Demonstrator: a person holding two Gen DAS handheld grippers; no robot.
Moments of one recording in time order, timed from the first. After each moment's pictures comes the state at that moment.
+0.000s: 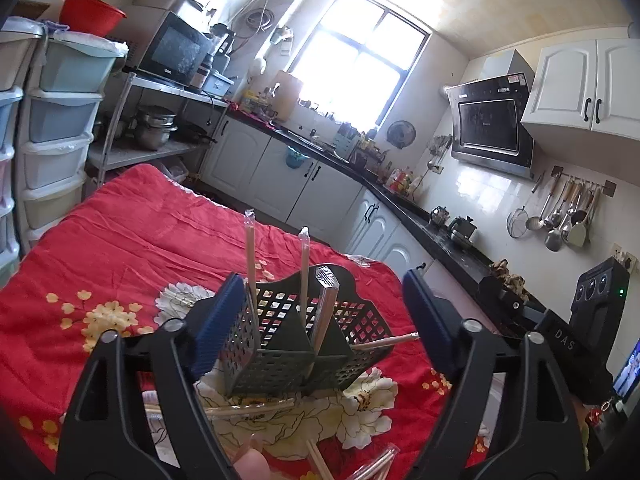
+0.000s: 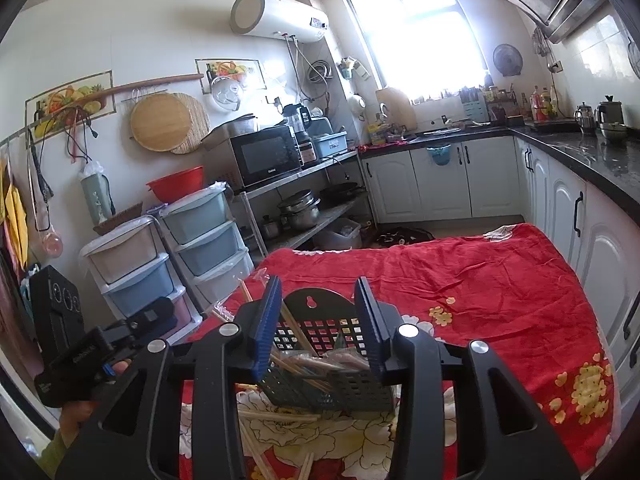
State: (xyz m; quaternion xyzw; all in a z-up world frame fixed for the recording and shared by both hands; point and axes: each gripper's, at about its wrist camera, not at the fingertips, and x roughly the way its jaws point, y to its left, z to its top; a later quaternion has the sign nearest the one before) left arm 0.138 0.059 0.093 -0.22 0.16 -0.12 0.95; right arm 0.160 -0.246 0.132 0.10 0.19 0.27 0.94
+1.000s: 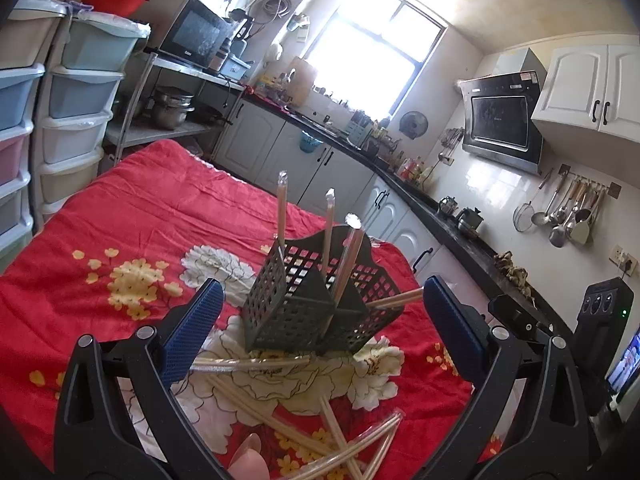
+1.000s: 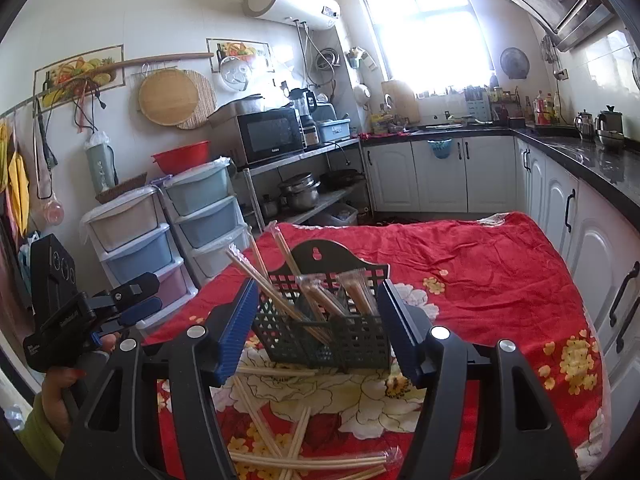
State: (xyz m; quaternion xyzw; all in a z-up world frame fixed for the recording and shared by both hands) left arm 0.106 0.073 0.070 -0.24 0.20 -0.11 0.95; right arm 0.111 -0.241 0.113 0.06 0.20 0.27 0.94
